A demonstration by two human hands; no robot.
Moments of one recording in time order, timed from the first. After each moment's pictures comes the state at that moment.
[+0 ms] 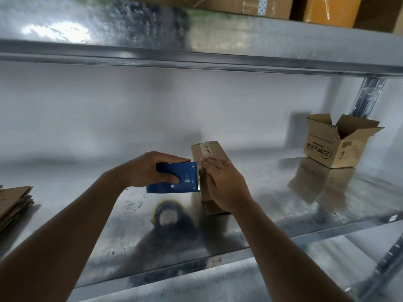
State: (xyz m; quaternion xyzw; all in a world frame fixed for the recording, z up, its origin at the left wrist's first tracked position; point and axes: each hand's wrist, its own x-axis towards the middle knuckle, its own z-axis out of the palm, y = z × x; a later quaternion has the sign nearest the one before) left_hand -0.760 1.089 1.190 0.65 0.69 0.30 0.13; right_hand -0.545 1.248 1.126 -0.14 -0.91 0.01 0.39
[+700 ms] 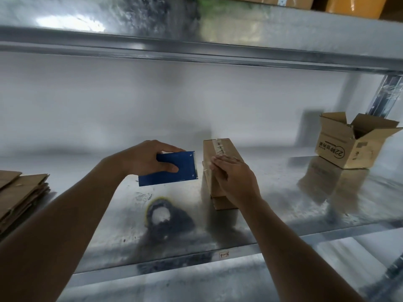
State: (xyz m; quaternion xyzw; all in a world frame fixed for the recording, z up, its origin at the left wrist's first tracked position) left_hand -0.767 1.066 1.208 0.58 0.78 0.23 0.09; right_hand -0.543 1.242 1.131 -0.21 -0.90 0.09 0.38
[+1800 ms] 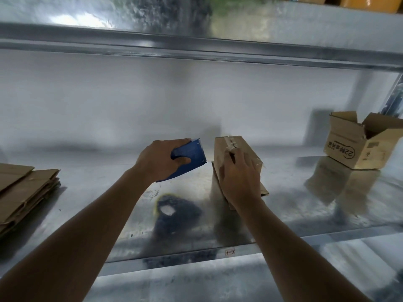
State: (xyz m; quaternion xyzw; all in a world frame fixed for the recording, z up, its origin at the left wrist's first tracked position) left_hand -0.736 1.075 1.182 0.48 0.81 0.32 -0.08; right_hand -0.562 1.224 1.129 -0.31 -0.85 -0.11 0.40
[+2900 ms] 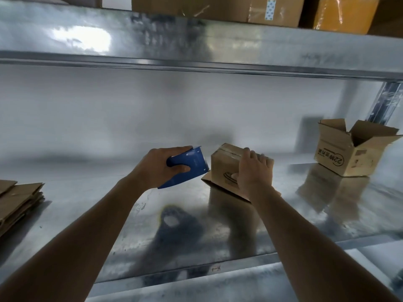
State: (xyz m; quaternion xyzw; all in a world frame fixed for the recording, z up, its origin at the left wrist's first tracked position) left_hand -0.743 1.111 1.182 0.55 0.74 0.38 -0.05; right_hand -0.536 1.295 1.170 -0.45 -0.87 -0.03 0.21
